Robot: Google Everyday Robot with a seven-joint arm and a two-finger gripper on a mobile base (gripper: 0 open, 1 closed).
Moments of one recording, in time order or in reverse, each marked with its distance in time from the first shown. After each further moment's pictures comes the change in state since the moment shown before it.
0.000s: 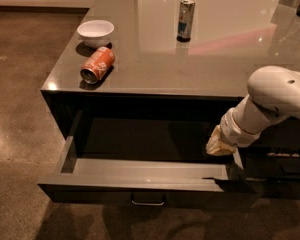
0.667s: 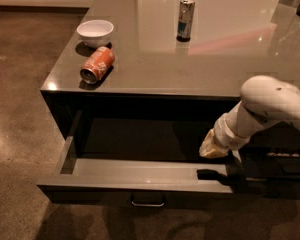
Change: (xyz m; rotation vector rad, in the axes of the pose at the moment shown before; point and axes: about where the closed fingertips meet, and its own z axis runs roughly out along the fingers) arm 0.001 -0.014 0.038 -0.025 -0.058 0.017
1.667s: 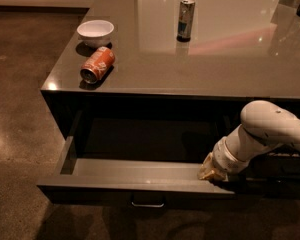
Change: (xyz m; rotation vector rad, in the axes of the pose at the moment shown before) arm 0.013 0.060 0.044 -0.134 -0.056 0.133
